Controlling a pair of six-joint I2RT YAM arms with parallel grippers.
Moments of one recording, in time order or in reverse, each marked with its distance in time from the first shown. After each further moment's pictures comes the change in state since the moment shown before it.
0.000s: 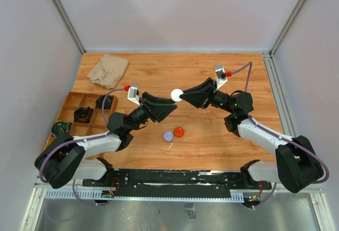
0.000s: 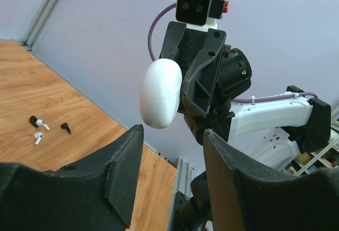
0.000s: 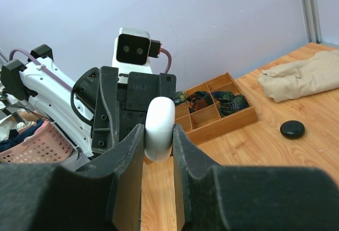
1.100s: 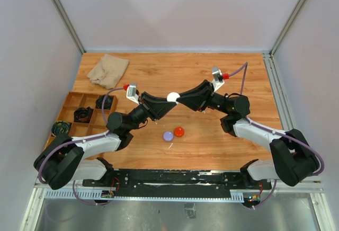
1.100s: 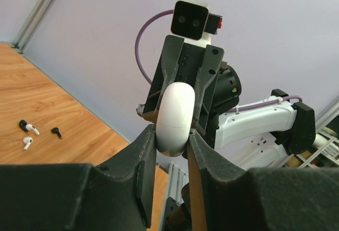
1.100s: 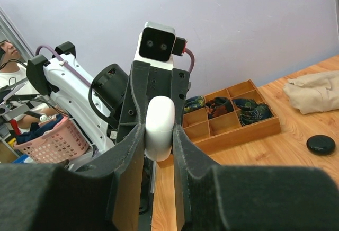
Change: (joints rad) left arm 0.001 -0.013 0.015 0.001 -0.011 -0.058; right arm 0.049 0.076 -0.008 0.191 -0.022 0.077
